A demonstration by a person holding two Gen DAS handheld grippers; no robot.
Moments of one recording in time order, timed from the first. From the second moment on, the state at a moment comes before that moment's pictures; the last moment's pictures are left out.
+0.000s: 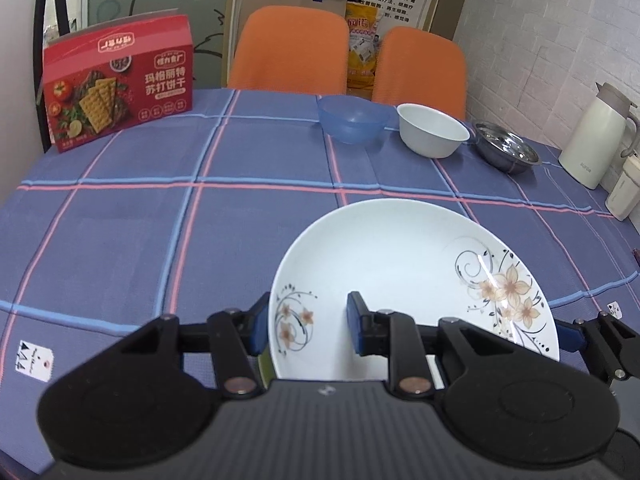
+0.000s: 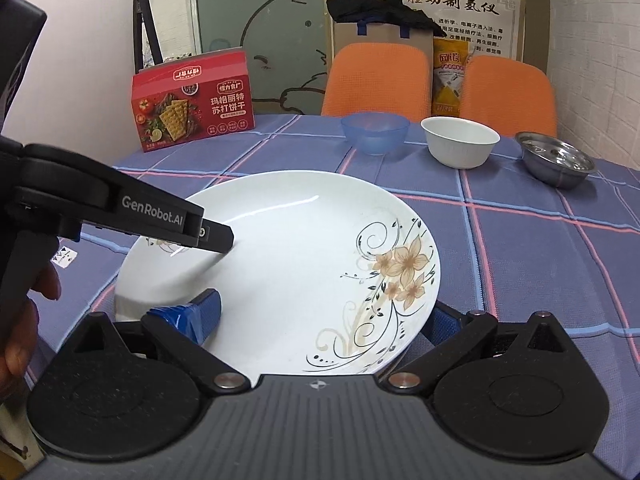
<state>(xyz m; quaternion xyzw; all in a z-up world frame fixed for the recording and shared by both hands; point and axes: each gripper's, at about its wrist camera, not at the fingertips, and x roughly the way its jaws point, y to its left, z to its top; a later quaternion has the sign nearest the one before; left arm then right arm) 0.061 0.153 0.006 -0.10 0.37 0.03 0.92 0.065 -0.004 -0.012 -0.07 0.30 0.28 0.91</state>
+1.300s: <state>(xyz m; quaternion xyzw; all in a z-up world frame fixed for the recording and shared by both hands) 0.072 0.114 0.041 -0.05 0.30 0.03 0.95 0.091 -0.080 -0.001 0.02 0.32 0.21 0.93</state>
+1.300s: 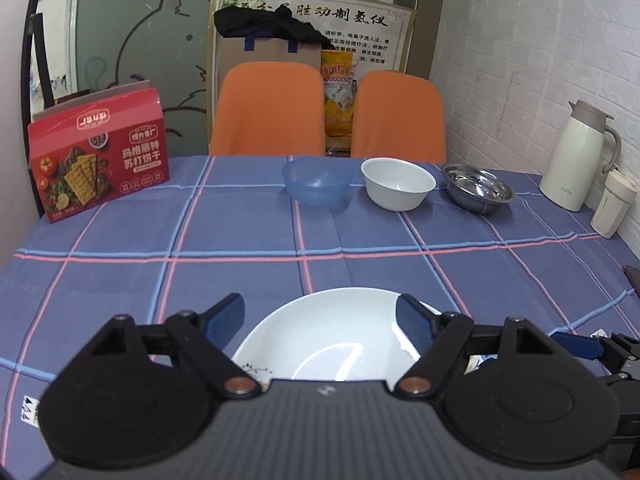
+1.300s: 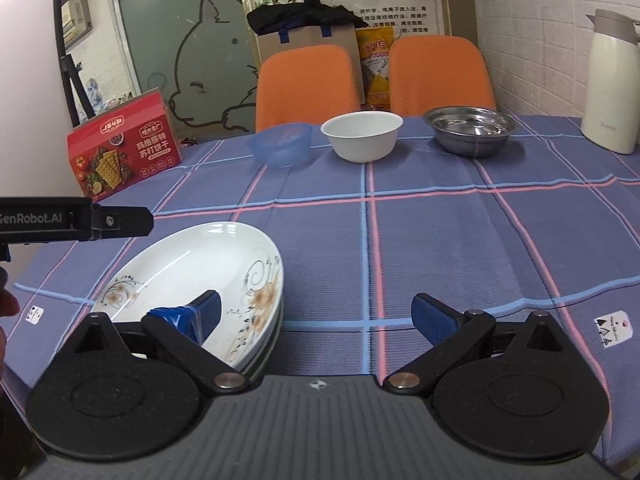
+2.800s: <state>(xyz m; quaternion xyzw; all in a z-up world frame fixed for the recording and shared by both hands) 0.512 -0.049 -0.007 0.03 0.43 -0.14 0.89 0.409 -0.190 -0.018 0.01 0.38 0.12 0.92</state>
